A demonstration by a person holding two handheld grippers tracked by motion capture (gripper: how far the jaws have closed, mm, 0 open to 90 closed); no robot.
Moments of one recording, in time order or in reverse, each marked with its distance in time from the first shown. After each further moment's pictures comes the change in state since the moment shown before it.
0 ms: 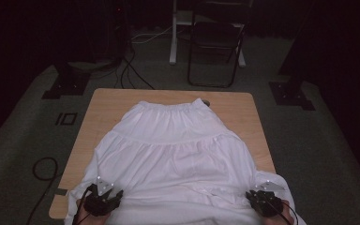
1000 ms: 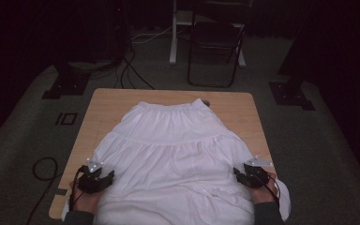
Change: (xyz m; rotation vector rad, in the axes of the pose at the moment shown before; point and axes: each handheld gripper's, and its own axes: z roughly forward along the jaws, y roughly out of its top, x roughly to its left) left arm 0.062 0.026 0.030 -0.034 0.124 -0.134; right arm -0.018 0.061 0.061 -0.131 -0.024 -0.049
